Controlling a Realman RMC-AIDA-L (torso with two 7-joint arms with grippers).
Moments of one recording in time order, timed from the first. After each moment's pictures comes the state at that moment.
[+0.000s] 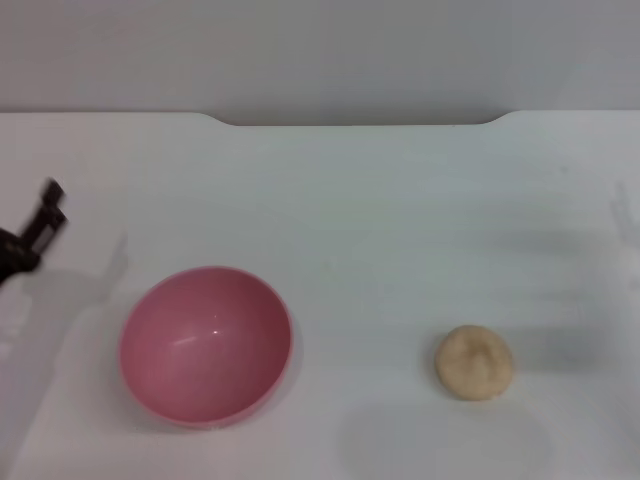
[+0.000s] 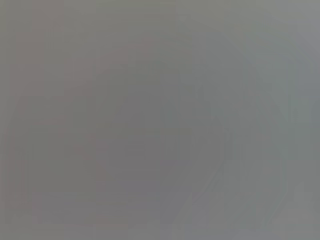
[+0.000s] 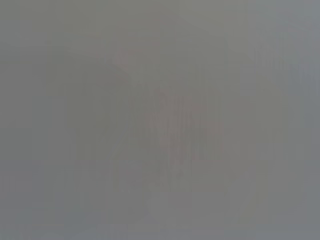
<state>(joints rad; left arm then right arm) -0.31 -2.08 0.63 -0.02 0.98 1.47 -0.32 0.48 2.08 -0.42 0.12 -0.83 -1.34 0.03</state>
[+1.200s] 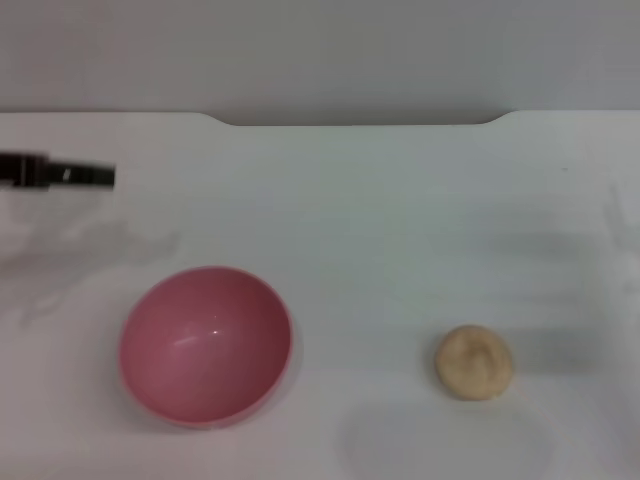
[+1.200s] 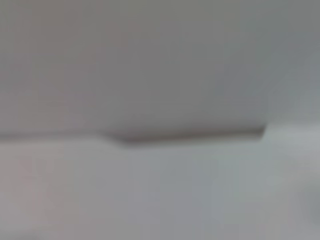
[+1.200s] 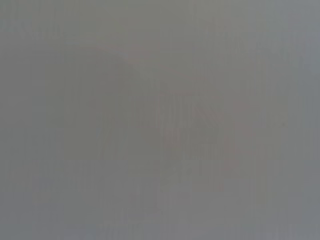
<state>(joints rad) -0.35 -1.92 1.01 1.35 2.11 1.44 -2.53 0.48 2.08 -0.43 0.15 -0.83 -1.34 0.03</state>
